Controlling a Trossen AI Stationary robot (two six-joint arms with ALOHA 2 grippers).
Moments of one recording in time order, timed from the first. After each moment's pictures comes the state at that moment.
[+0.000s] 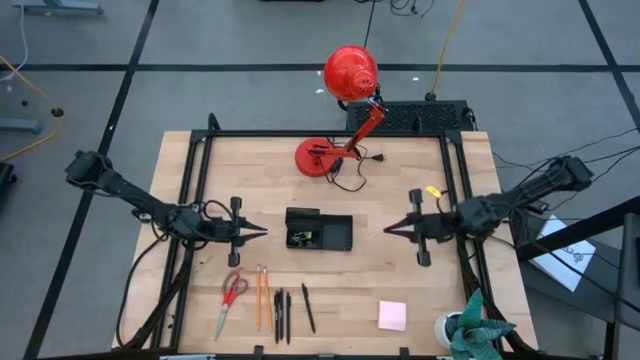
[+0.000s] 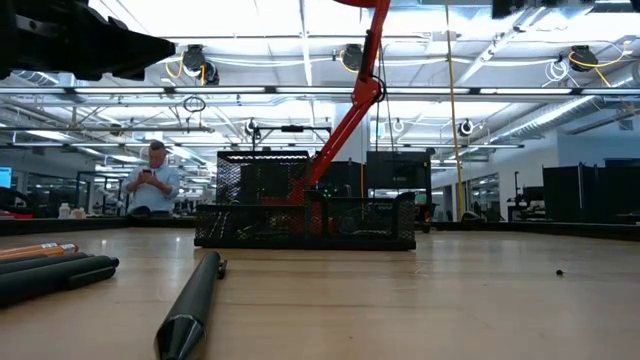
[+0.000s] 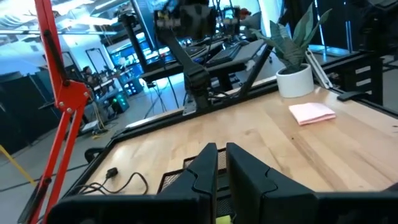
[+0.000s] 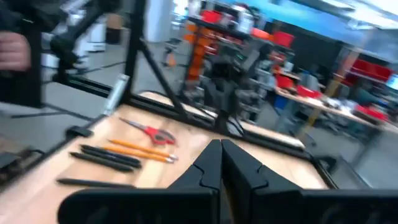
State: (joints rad) left arm -0.44 0.82 0.12 0.71 -0.40 0.31; right arm 0.42 0.75 0.44 0.28 0.33 -0.25
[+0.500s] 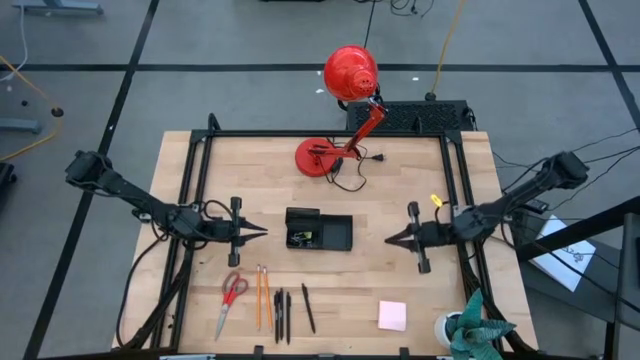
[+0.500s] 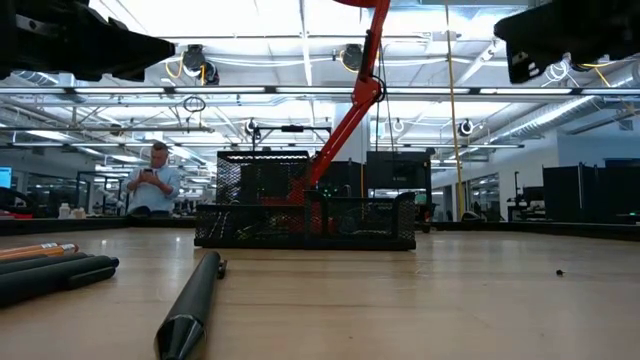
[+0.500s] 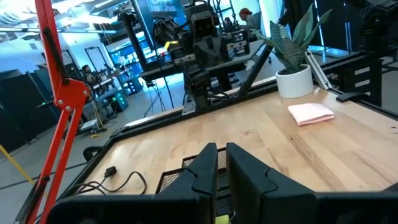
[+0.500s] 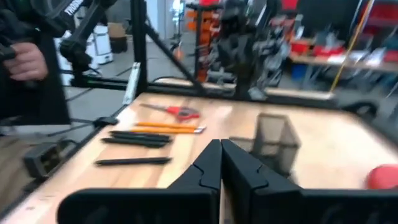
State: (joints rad) left arm -0.44 0.82 0.12 0.70 -0.40 0.30; right arm 0.49 0.79 0.22 0.48 0.37 0.02
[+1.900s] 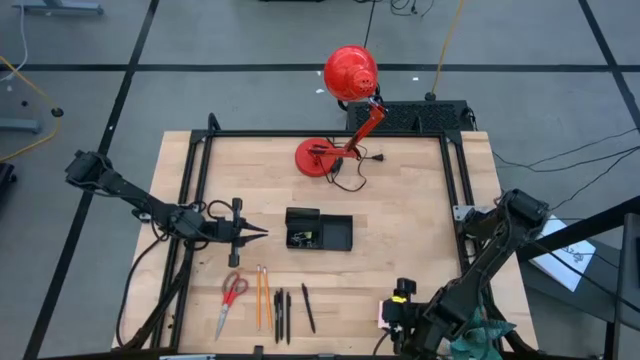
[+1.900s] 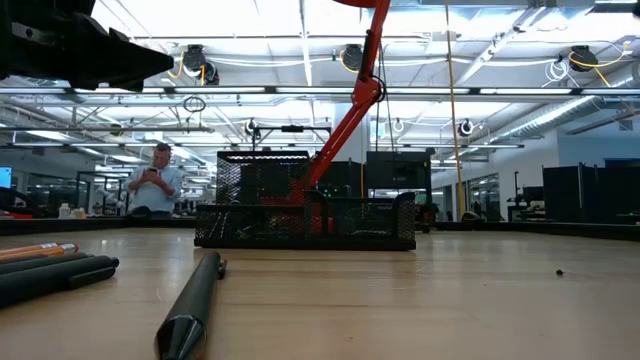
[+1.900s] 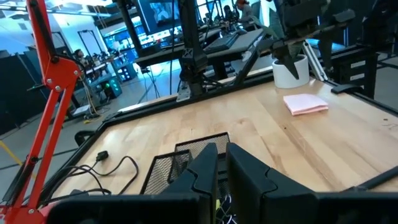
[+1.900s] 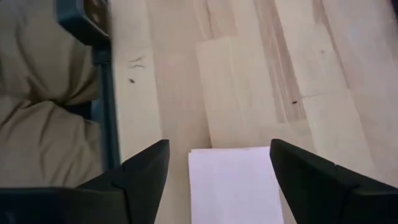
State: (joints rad) left arm -0.44 0.82 0.12 0.65 -0.40 0.23; right arm 0.90 1.75 1.23 -0.68 0.39 1.03
